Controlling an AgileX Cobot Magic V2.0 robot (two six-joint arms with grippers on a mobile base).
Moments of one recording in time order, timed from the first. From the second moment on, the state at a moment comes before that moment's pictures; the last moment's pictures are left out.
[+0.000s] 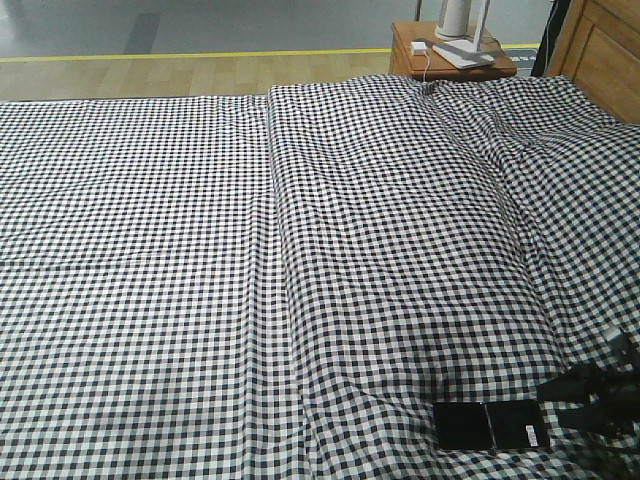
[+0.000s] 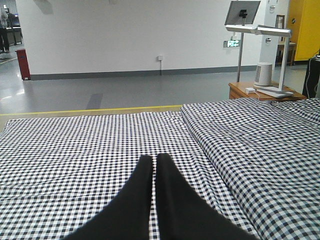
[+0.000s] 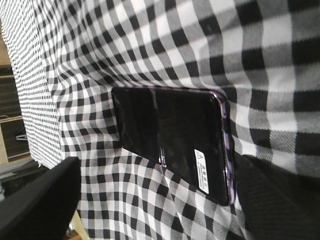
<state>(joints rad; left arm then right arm) 0.02 -0.02 0.03 -0.03 0.08 0.04 -0.68 2.77 -1.52 0.93 1.14 -1.18</state>
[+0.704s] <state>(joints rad) 0.02 -0.02 0.03 -0.03 0.08 0.04 -0.68 2.89 -1.60 0.98 1.16 -1.22</state>
